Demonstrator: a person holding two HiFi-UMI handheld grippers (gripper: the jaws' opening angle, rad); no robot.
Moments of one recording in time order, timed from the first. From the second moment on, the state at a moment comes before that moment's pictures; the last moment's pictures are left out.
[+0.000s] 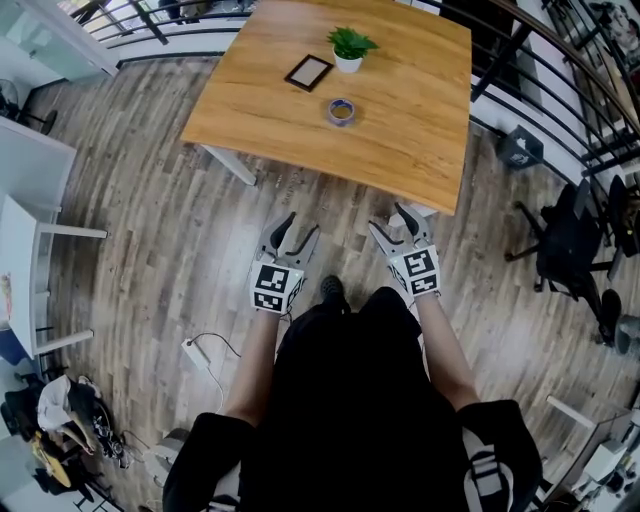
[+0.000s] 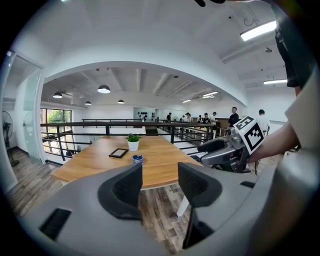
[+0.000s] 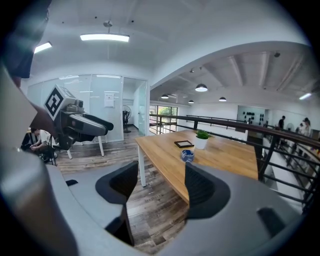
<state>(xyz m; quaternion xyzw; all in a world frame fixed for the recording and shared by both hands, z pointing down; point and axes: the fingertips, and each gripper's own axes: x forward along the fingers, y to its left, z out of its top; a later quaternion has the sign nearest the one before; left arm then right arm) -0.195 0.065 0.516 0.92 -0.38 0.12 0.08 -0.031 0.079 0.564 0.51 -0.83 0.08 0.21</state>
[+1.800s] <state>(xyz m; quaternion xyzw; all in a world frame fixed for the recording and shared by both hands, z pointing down) -0.147 -0.106 0.540 0.90 -0.38 0.16 0.11 0.012 -0.105 0.596 0.48 -0.84 0.12 0.22</state>
